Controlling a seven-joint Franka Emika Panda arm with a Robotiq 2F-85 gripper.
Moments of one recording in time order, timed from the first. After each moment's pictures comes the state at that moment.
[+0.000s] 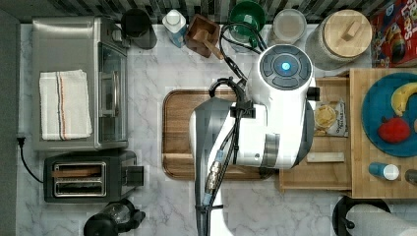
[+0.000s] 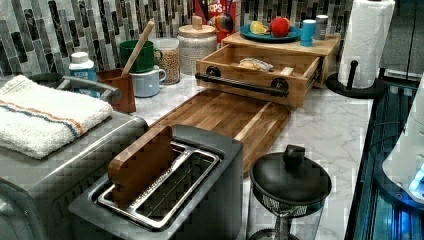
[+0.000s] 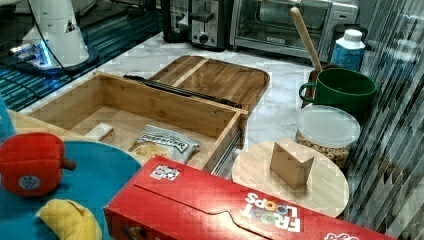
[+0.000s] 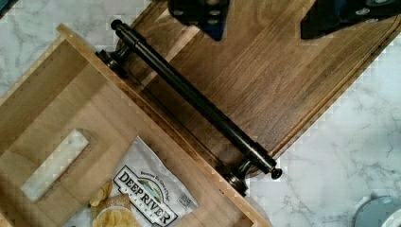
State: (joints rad) arm -0.07 0.05 -0.04 -1.87 -0.05 0.26 -0.07
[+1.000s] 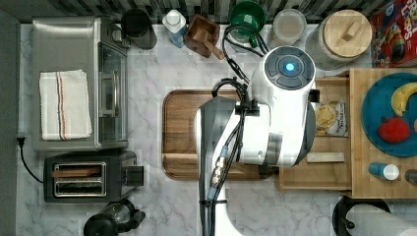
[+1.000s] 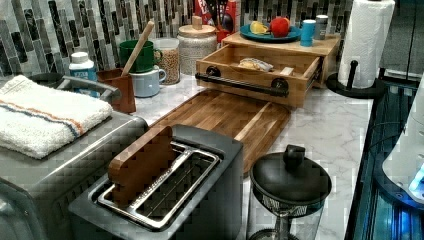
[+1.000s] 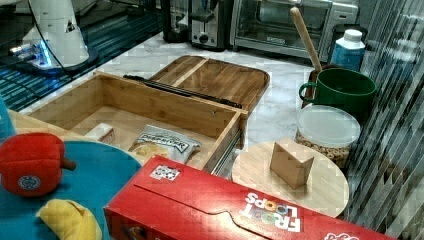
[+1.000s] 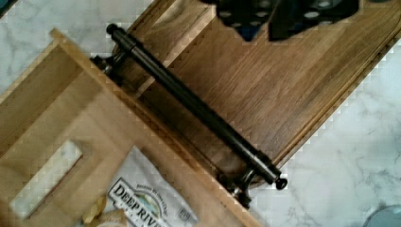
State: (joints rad) arm -0.07 0.06 -0.06 -1.89 -0.01 0.27 -0.07
